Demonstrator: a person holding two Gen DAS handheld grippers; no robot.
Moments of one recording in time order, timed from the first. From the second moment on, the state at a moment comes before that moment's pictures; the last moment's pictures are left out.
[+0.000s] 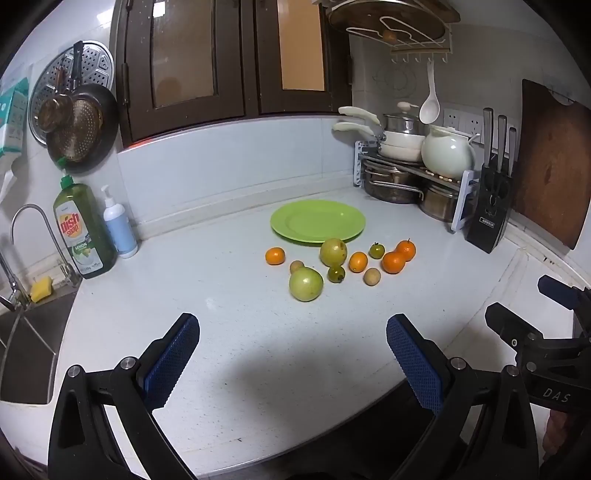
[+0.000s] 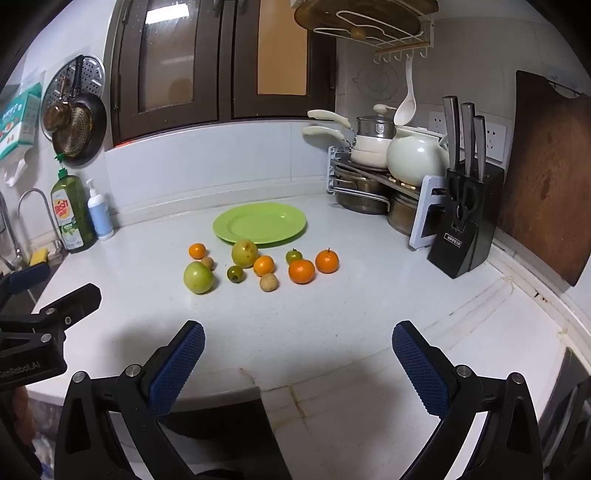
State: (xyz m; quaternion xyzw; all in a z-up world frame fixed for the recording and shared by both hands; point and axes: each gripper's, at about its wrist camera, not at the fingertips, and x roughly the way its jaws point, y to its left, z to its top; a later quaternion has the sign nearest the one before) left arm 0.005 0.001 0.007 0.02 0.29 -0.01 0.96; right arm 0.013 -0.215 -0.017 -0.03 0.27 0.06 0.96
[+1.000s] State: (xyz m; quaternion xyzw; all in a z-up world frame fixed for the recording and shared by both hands) left arm 0.011 -0.004 0.005 0.02 0.30 -0.01 0.95; right arm 0.015 -0.218 -0.016 -0.03 0.27 0.06 0.96
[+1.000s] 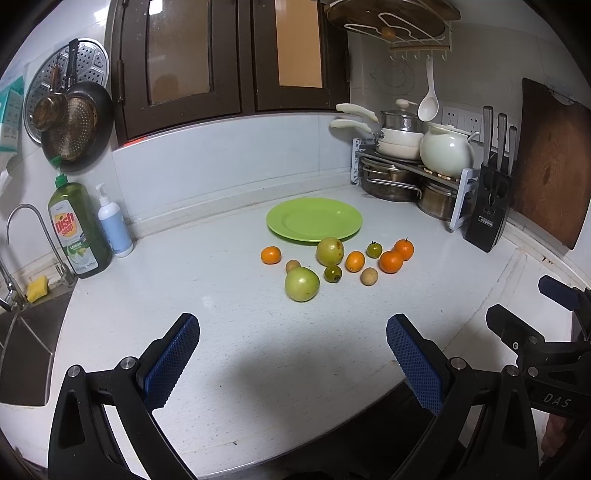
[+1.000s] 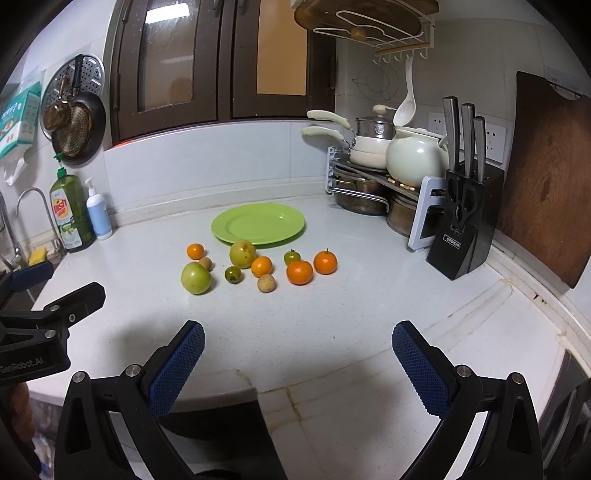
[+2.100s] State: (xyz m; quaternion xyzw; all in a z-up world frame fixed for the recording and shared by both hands) left arm 0.027 -0.003 0.004 0.02 0.31 -0.02 0.95; right arm 0.026 -0.213 -0.021 -0.03 0.28 0.06 0.96
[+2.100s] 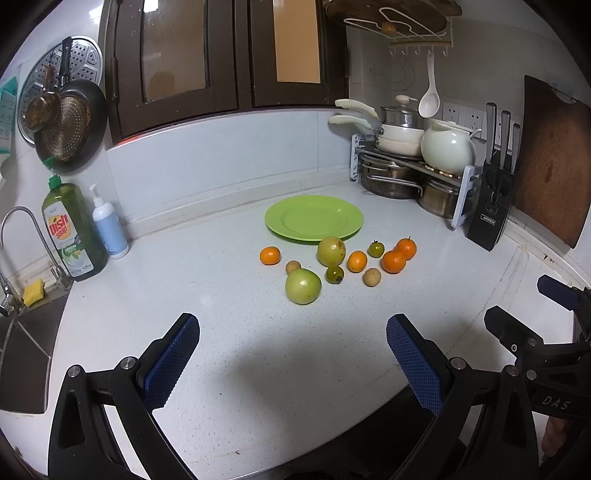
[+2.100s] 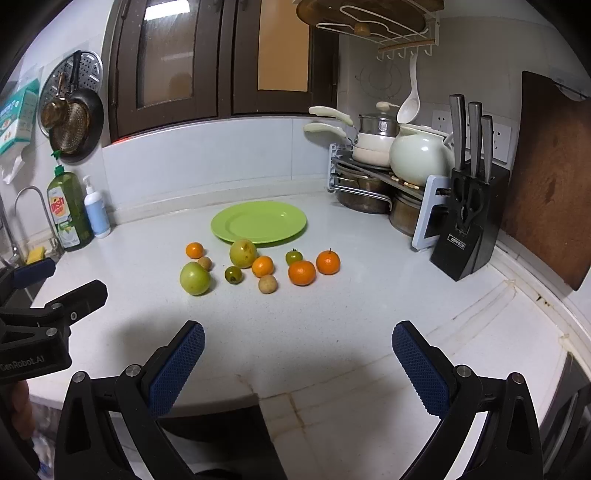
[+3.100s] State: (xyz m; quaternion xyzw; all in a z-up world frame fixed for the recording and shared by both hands) left arm 0.129 0.028 -0.029 0.05 0.33 -0.12 0.93; right arm 0.115 -0.163 -0.047 -0.02 0.33 0.05 0.94
